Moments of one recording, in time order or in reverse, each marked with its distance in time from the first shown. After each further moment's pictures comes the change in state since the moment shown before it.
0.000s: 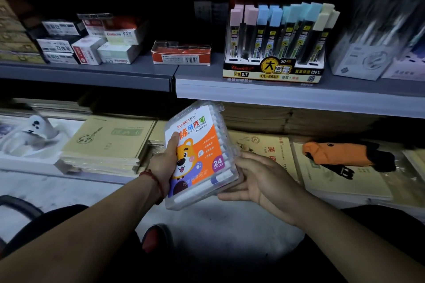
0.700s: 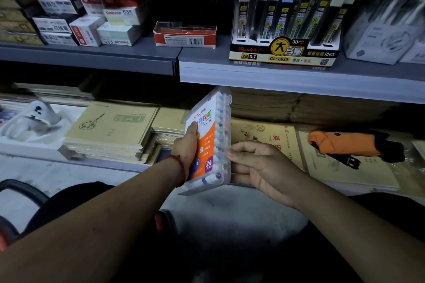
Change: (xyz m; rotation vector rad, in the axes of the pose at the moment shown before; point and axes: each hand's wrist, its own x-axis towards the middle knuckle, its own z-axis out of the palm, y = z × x) left_hand 0.022 -0.014 0.026 -0.007 -0.057 -0.086; right_hand 0.013 0.007 -0.005 0.028 -0.062 0.012
